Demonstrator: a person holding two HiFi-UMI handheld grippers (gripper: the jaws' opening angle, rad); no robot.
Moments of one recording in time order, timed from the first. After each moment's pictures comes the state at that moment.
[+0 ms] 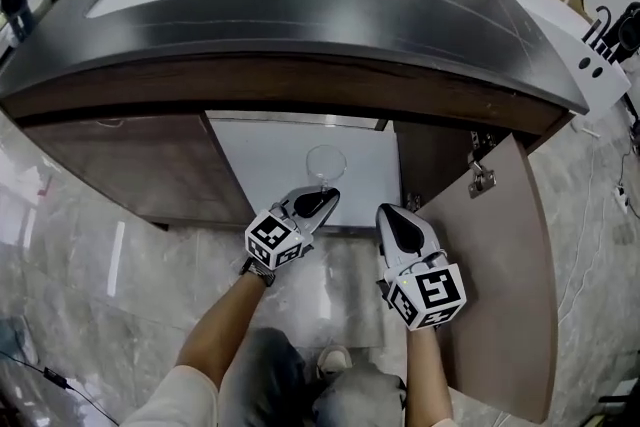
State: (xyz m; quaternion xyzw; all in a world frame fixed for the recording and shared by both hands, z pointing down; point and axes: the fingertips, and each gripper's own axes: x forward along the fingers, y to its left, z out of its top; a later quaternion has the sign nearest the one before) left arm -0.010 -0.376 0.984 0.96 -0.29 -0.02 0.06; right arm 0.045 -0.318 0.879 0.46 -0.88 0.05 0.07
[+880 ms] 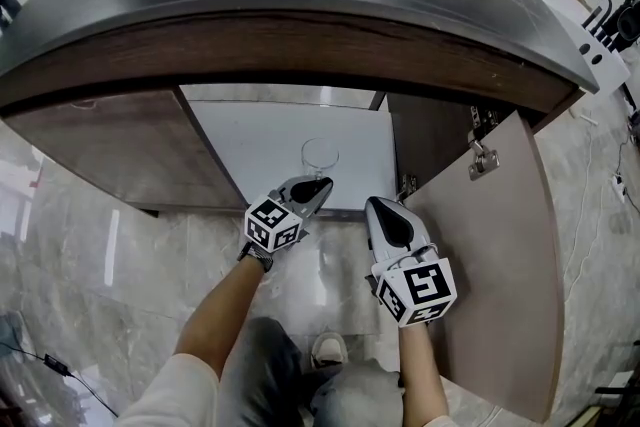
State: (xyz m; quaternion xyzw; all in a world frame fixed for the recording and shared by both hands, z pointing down) left arm 0.003 -0.386 1.051 0.95 -0.29 0.01 0.12; right arm 0.045 -0.308 0.906 0.46 -0.88 0.06 0.09
